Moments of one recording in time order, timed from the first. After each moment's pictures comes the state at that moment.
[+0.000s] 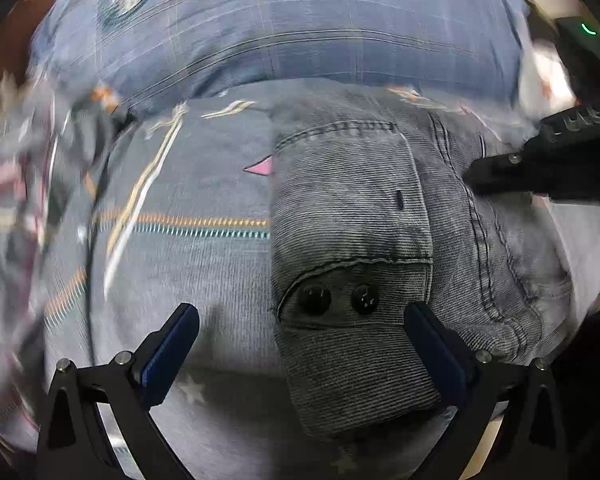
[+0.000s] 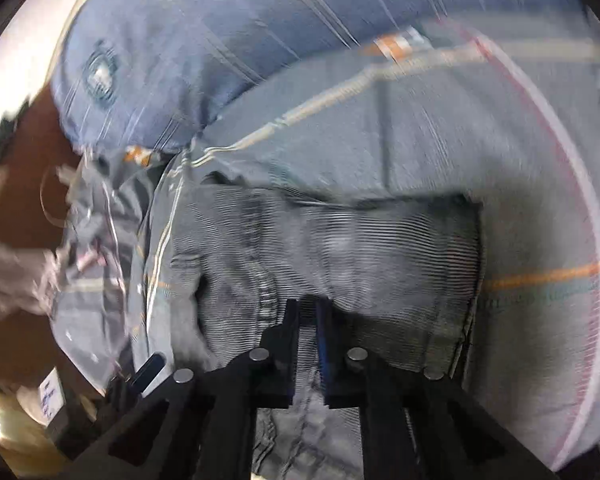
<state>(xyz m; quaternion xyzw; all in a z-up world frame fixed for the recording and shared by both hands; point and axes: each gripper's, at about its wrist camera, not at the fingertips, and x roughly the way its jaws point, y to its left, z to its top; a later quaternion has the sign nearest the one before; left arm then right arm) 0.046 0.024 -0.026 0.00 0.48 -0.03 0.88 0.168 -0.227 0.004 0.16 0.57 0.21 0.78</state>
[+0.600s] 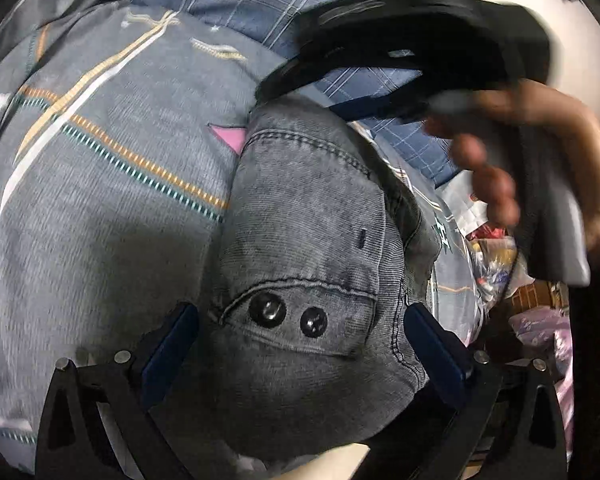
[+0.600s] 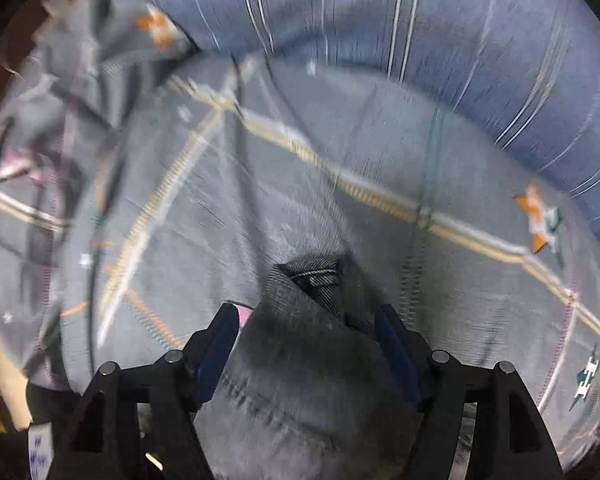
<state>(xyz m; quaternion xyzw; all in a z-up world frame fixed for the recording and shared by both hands) 0.075 0.070 -0.043 -0.29 0.48 -0.17 0.81 0.287 -0.028 -0.017 -0.14 0.67 0.23 0.69</state>
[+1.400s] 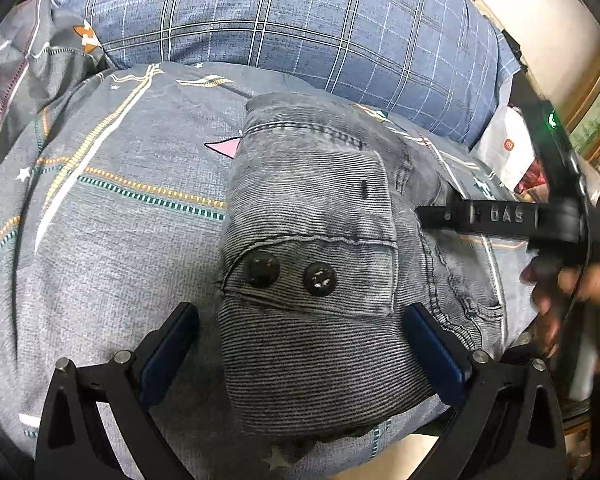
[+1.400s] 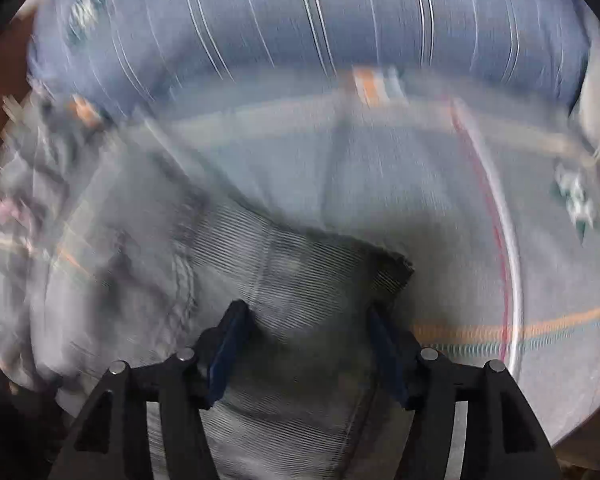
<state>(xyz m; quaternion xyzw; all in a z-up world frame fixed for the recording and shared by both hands) 0.038 0.031 -0.028 -0.13 0.47 -0.12 0.86 0.179 -0.228 -0.008 0.01 0.57 0.13 0.81</state>
